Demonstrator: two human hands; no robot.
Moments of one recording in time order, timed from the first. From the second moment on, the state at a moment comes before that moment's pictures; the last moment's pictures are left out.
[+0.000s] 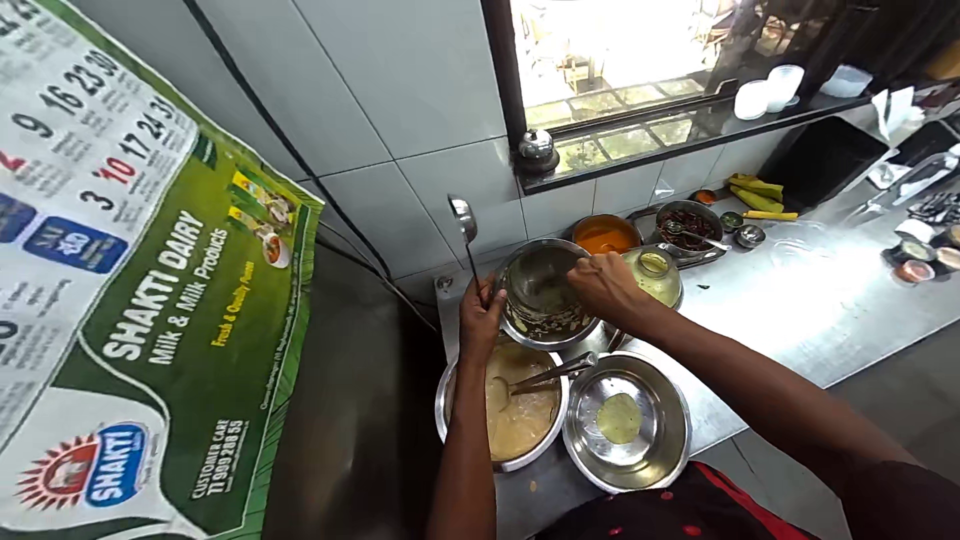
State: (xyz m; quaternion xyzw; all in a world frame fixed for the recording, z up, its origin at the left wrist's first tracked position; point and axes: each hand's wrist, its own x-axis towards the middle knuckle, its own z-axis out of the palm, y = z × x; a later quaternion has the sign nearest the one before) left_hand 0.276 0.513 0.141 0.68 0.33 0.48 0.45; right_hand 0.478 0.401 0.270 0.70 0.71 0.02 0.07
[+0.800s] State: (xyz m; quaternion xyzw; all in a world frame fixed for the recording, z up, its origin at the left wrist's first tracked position) left_hand 0.302 0.517 0.145 0.63 0.34 0.58 0.39; right_hand 0.468 0.369 0.249 0.72 0.68 0.01 0.10
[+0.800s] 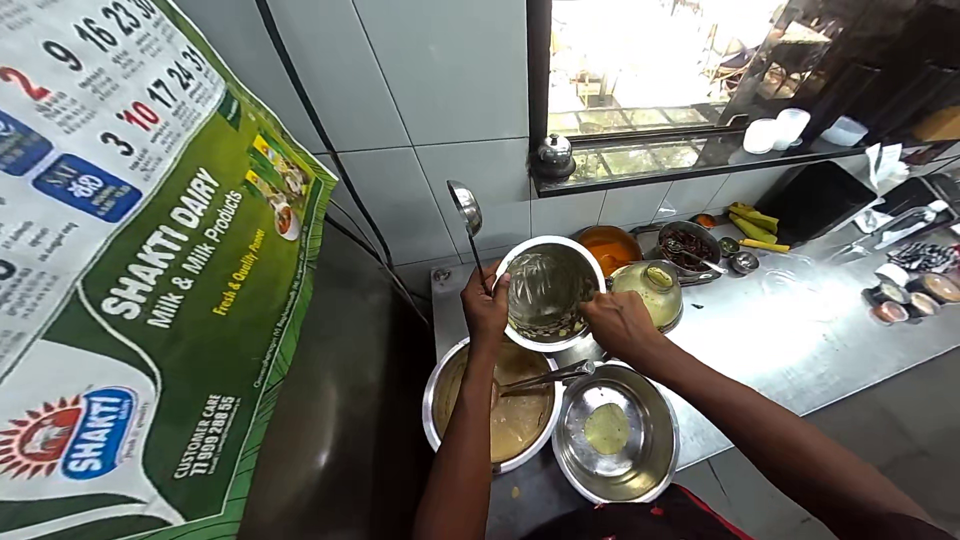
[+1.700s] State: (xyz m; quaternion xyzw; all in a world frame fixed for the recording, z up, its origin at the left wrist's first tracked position) left_hand 0.297 0.540 0.151 0.64 0.22 0.56 0.48; right_hand 0.469 0.408 0.223 0.75 0.65 -0.12 0.03
